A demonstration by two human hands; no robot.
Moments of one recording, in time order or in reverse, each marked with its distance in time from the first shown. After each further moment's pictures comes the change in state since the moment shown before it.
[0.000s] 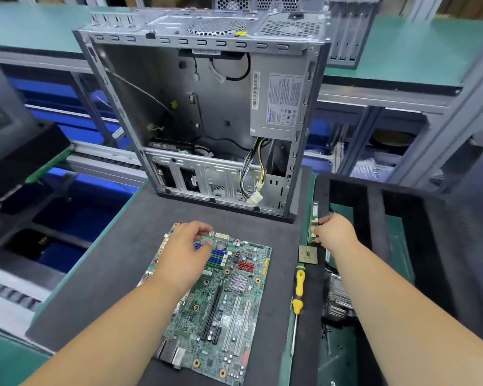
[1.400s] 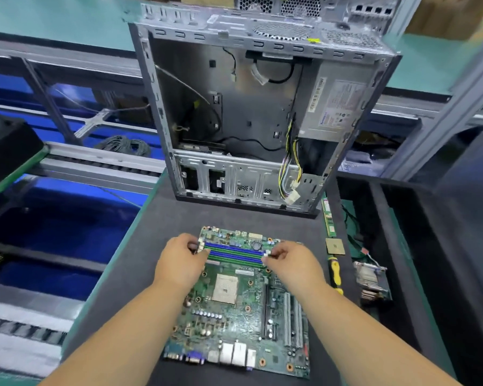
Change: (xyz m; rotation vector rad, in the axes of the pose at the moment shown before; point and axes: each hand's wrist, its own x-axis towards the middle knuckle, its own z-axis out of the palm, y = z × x) left_hand 0.035 -0.088 -0.061 0.072 -0.094 -0.177; right_hand -0.154 -0.048 0.125 -0.219 -0.015 -0.196
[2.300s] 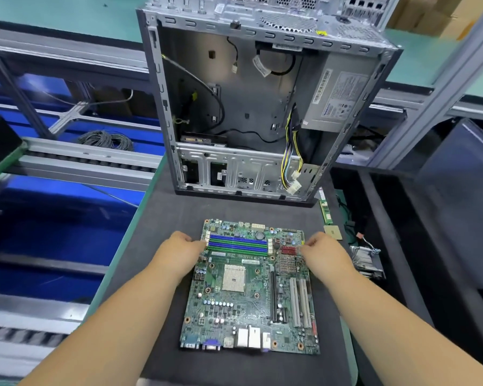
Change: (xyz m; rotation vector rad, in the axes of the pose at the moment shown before) left_hand 0.018 -0.014 -0.019 -0.023 -0.210 -0.190; right_hand -0.010 0.020 -0.031 -0.185 0.097 0.207
